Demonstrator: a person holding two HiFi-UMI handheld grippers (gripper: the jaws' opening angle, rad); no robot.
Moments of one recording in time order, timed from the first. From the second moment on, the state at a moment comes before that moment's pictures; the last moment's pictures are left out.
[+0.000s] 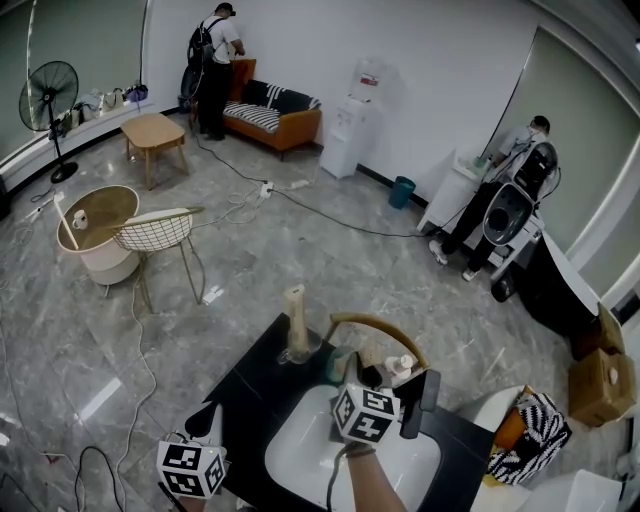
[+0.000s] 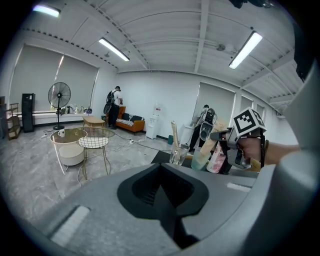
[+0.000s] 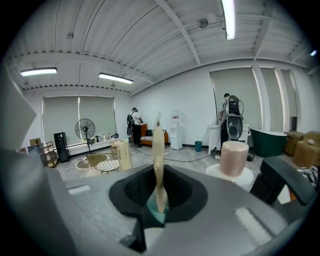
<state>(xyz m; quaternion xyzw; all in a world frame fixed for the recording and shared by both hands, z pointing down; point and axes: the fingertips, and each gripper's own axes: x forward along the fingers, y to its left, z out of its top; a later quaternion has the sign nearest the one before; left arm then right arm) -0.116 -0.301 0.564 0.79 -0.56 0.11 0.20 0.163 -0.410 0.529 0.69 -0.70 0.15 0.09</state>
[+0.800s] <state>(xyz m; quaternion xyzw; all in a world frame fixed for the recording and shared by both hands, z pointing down) -0.104 -0.300 0.564 0.80 -0.55 0.12 0.20 0.172 -0.388 0.548 0.72 -0.66 0.20 0.08</state>
